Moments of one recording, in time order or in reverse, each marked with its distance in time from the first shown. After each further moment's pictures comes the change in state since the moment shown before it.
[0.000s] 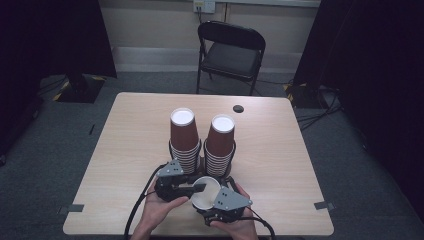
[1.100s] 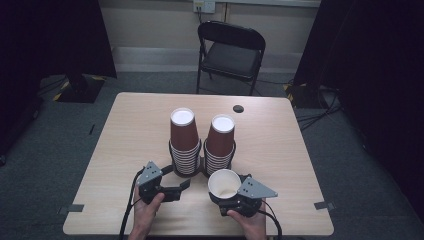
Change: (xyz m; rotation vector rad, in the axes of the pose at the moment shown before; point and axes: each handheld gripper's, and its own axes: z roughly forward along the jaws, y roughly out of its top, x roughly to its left) left arm 0.016 -0.035 -0.028 -0.178 0.281 -0.053; right arm -0.032 -0.025 -0.025 -0.095 -0.076 0.293
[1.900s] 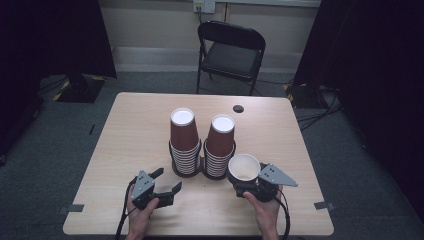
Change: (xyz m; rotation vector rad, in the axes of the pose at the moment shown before) left arm 0.008 -0.030 -0.010 -0.068 0.136 0.093; right arm -0.049 0.009 -0.017 -0.070 -0.170 0.084
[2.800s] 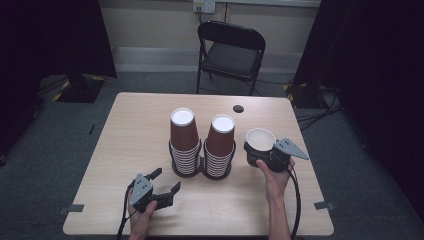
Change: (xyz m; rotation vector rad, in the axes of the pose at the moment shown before) left arm -0.003 -0.008 -0.002 -0.082 0.034 0.023; right arm -0.077 0.019 0.030 -0.043 -0.176 0.073
